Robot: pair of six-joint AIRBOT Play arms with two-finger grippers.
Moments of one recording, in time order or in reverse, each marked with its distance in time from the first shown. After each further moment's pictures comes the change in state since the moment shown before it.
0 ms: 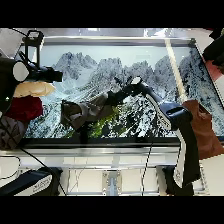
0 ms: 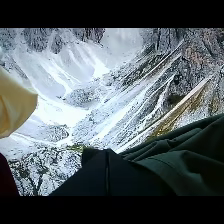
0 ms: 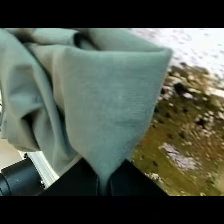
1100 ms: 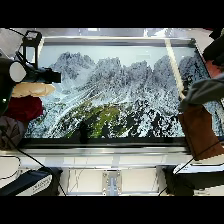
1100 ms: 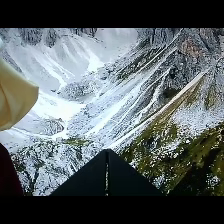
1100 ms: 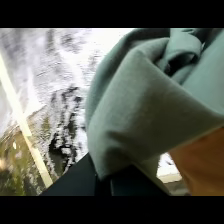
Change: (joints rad) left arm 0.000 0.021 0.000 -0.001 -0.034 0.000; right arm -1.187 0.635 0.142 -0.452 0.518 0.132
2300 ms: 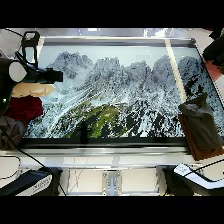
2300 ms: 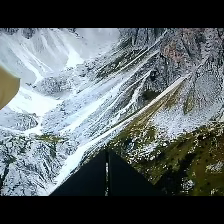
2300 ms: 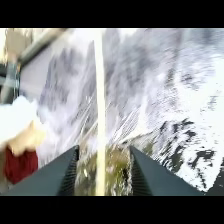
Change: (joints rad) left arm 0.000 -0.002 0.000 -0.048 -0.004 -0.080; right arm -0.003 0.351 -0.443 0.522 -0.167 -0.198
